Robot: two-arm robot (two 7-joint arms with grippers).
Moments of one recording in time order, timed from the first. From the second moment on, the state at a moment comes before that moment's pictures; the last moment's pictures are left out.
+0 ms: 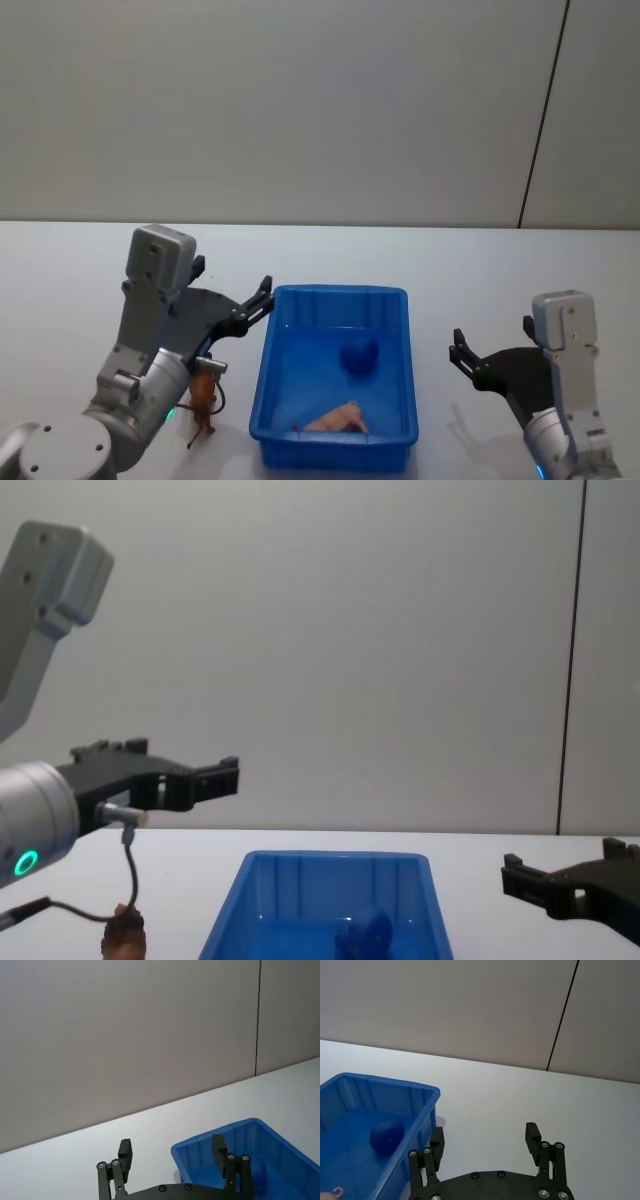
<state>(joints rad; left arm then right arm) -0.20 0.43 0.39 -1.63 -0.35 0.11 0.06 0.04 0.11 -0.28 -1.55 0.05 0.12 -0.12</state>
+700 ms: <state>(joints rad) -0.22 0.41 0.36 -1.54 -0.51 0.24 0.09 0.03 0.11 -0.28 -1.55 0.05 0.12 -0.13</state>
